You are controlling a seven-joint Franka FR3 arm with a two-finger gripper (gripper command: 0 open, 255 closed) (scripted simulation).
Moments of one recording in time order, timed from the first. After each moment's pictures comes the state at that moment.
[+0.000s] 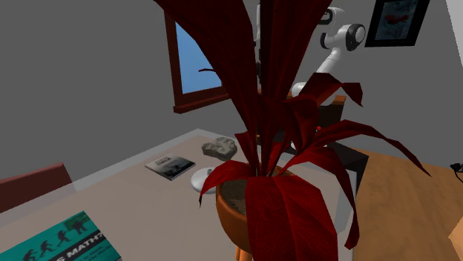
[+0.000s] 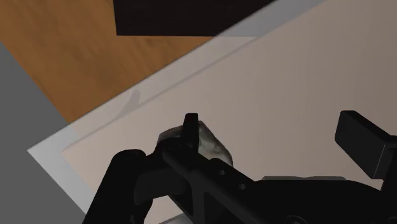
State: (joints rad) arm 0.01 -0.76 -0.05 -2.41 0.00 1.57 -0.08
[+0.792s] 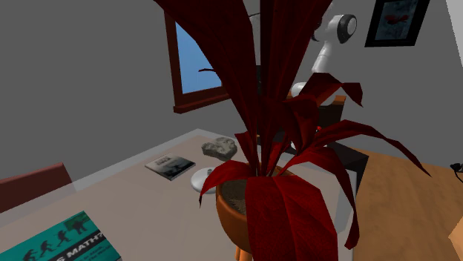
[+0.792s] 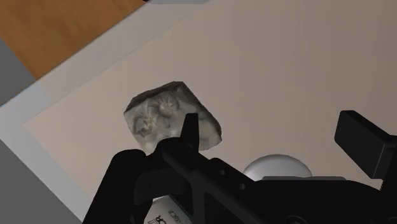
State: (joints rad) arm 0.04 -0.45 0.04 -2.37 0.03 1.87 0.03
